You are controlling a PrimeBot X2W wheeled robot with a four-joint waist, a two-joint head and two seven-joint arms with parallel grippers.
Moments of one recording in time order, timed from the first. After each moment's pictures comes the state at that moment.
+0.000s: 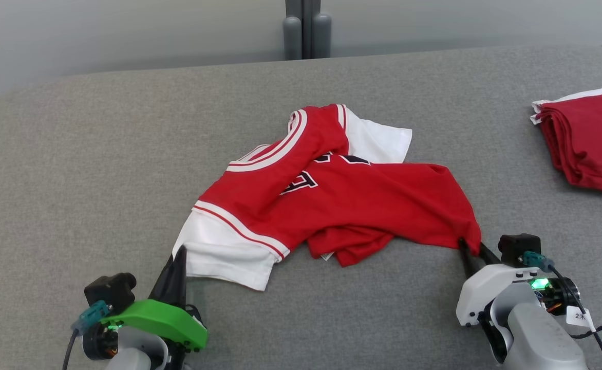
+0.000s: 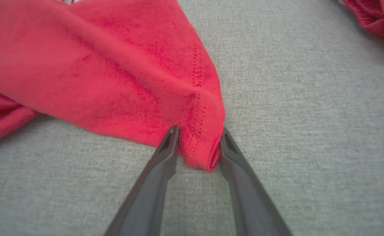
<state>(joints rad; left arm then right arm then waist) -0.20 0.14 -0.29 0.51 -0.65 -0.13 -0.24 -0.43 -0.05 -0.01 0.92 0.11 0.13 -0.24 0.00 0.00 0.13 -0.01</state>
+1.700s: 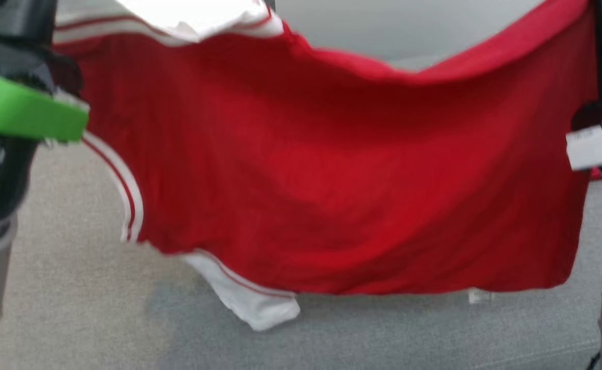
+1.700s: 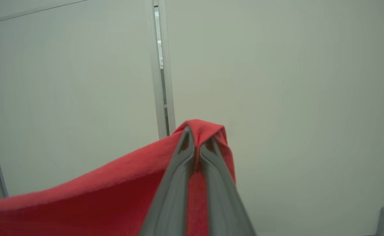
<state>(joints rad) -0.77 0.47 -0.25 -0.28 -0.72 -0.04 0.24 -0.49 -0.12 -0.13 -0.35 0.37 0.13 0.27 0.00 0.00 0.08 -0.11</state>
